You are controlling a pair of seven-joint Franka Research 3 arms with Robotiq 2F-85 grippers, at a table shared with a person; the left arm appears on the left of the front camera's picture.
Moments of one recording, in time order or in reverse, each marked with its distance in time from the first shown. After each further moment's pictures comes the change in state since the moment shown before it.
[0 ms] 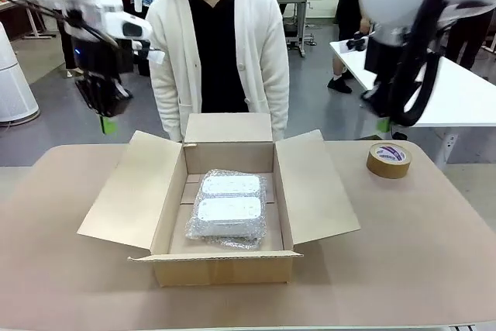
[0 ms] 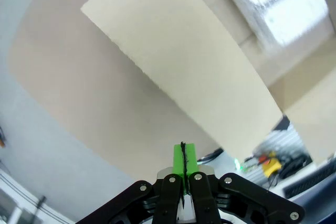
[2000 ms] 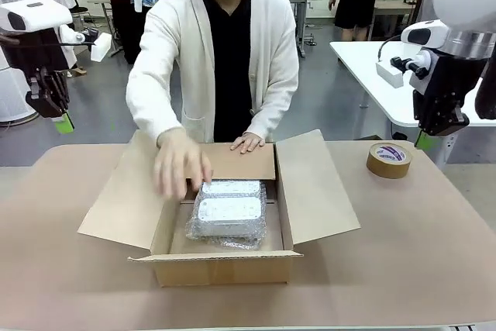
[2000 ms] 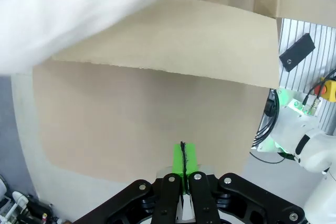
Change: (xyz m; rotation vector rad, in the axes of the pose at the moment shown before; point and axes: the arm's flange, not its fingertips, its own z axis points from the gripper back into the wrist) left arm -0.082 0.040 -0.005 -0.007 -0.177 -0.688; right arm -0.067 -0.029 -0.018 0.074 -0.076 1.049
